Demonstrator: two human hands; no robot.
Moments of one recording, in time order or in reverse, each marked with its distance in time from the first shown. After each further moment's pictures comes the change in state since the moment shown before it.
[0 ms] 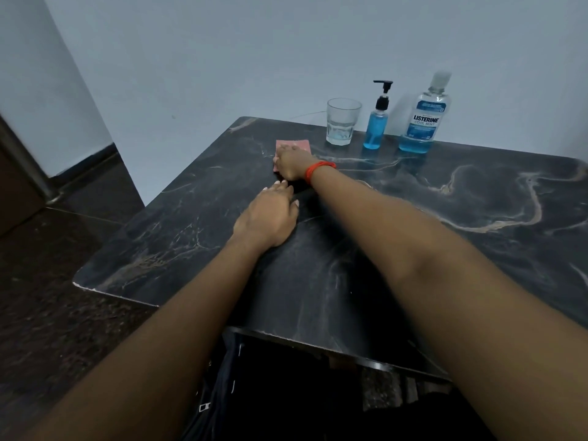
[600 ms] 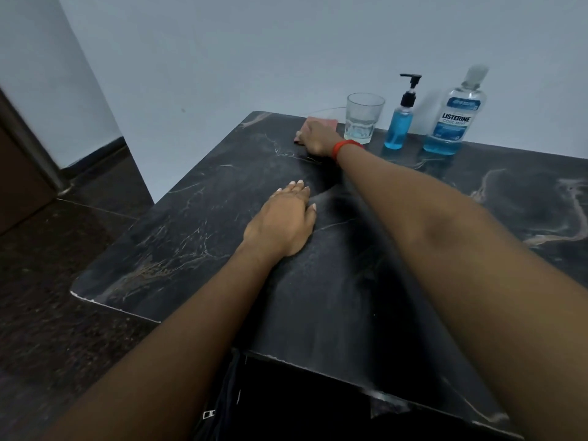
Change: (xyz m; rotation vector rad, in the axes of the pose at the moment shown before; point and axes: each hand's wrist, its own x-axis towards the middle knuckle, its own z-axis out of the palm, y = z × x) left_hand 0.003 -0.004 0.004 -0.013 0.016 0.035; right_hand 0.035 0.038 -0.022 0.240 0.147 0.118
